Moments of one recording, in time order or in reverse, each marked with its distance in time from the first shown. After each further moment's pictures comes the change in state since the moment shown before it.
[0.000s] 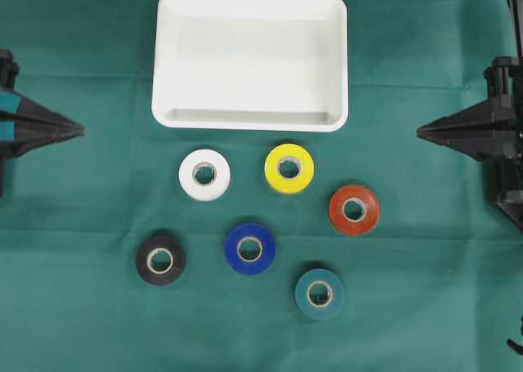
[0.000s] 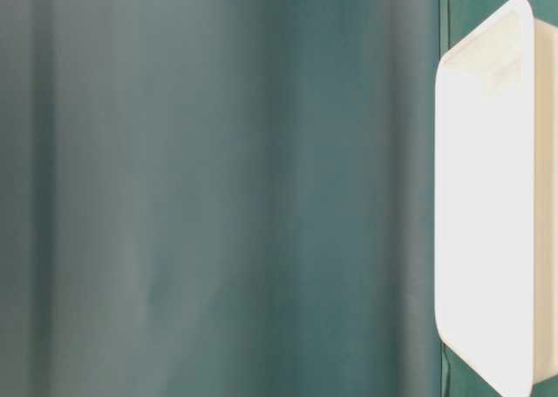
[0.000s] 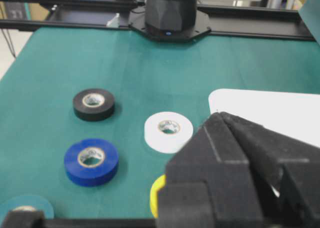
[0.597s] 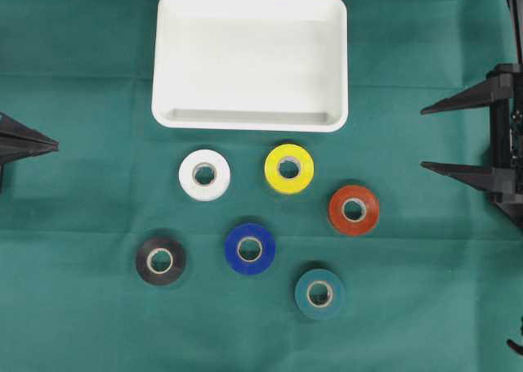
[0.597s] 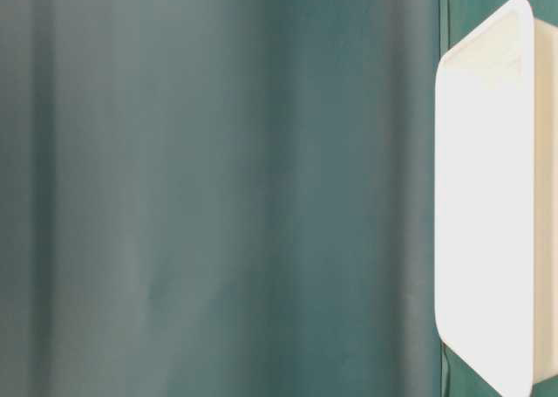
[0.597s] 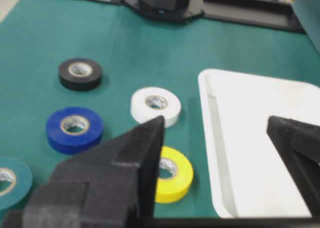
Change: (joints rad) left arm -0.012 -0.256 0.149 0.002 0.193 0.003; right arm -0.021 -0.028 0.067 -0.098 -0.009 -0.003
